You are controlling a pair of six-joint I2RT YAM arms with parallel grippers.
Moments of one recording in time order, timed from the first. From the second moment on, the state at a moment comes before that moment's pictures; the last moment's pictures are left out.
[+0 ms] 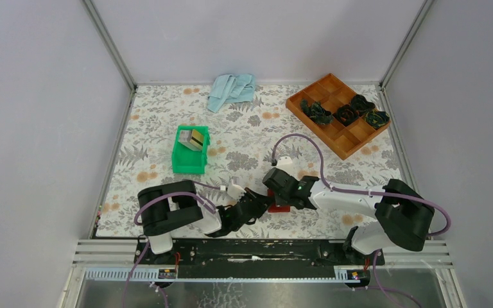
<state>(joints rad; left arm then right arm) -1.21 1.80 0.43 0.84 -0.51 -1.70 1.00 1.44 0.74 -0.41 0.38 0.70</state>
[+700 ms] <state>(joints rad) -1.21 1.80 0.44 0.83 -0.51 -1.70 0.99 1.43 0.74 -0.40 0.36 0.68</state>
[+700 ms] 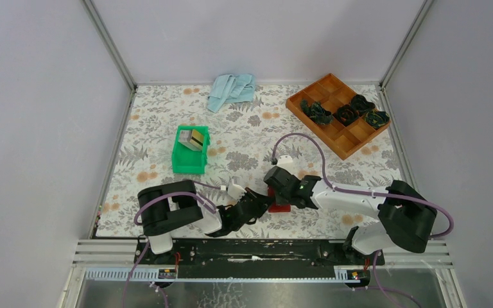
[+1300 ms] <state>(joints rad) -1.21 1.80 0.45 0.81 -0.50 -1.70 0.96 1.40 0.73 -0.40 0.35 0.67</state>
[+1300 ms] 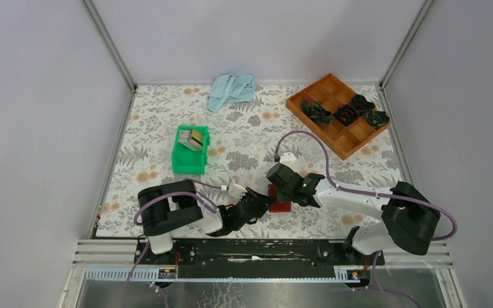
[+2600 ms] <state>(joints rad) -1.21 1.80 0.45 0.81 -0.50 -1.70 0.98 1.36 0.80 -0.55 0.49 0.66</state>
